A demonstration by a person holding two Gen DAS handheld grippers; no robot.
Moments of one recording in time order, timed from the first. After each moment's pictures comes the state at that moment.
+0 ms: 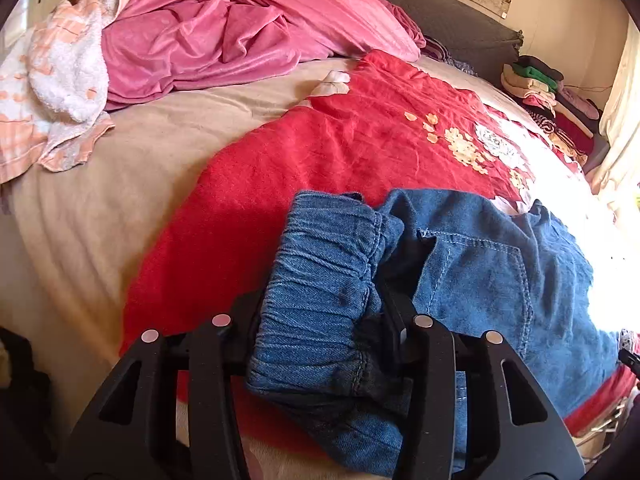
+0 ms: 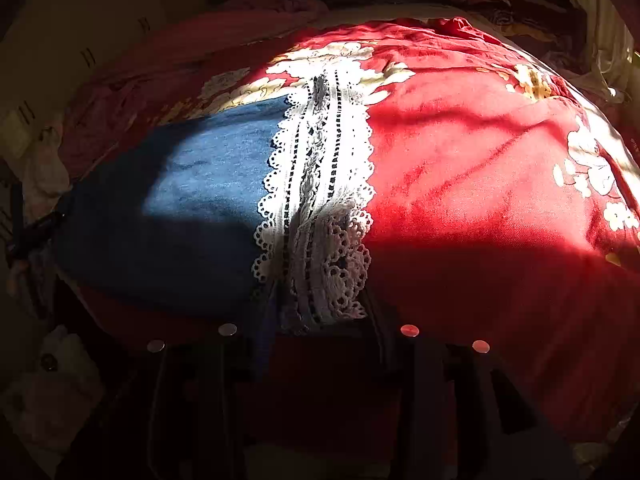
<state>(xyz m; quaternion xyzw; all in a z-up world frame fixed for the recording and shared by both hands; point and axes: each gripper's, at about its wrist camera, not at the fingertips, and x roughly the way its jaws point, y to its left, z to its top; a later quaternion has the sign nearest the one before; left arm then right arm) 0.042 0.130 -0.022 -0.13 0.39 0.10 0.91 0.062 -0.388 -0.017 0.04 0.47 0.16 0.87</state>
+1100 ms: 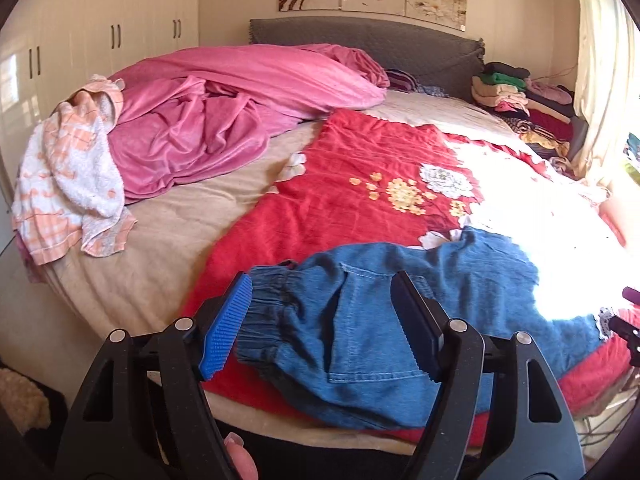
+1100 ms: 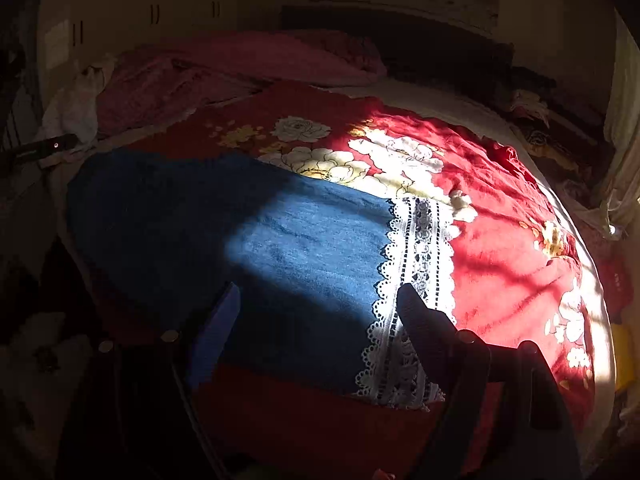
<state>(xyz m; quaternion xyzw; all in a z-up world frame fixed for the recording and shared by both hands) 0.002 0.065 0.059 -0.04 0.32 0.08 0.94 0.040 -0.286 0.043 -0.13 0.35 0.21 0.90</state>
